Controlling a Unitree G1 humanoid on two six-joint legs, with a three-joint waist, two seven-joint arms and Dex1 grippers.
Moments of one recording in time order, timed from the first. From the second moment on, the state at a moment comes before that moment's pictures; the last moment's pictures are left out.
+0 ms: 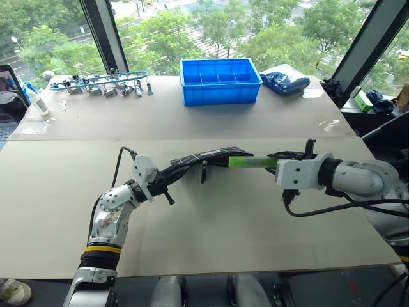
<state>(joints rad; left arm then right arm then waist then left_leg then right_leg) -0.33 0.36 0.03 0.20 -0.36 -0.09 -0.96 -0.40 -0.98 0.19 -0.34 -0.20 0.08 0.78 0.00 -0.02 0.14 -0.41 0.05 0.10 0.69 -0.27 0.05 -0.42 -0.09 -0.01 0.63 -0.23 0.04</state>
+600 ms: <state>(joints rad) -0.33 0.36 0.02 0.20 -0.36 -0.09 -0.97 -0.55 -0.81 0.33 -0.18 -0.43 -0.01 0.80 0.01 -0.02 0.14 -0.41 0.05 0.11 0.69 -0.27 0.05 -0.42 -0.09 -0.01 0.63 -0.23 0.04</state>
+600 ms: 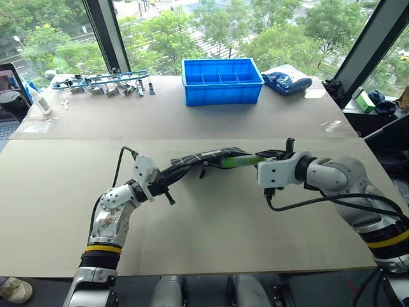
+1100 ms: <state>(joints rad) -0.34 0.35 0.02 0.21 -0.36 -0.09 -0.97 -0.66 -0.60 0.41 -0.02 -0.49 -0.04 0.80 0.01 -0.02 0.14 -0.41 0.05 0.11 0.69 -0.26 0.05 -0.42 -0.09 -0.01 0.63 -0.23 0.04</state>
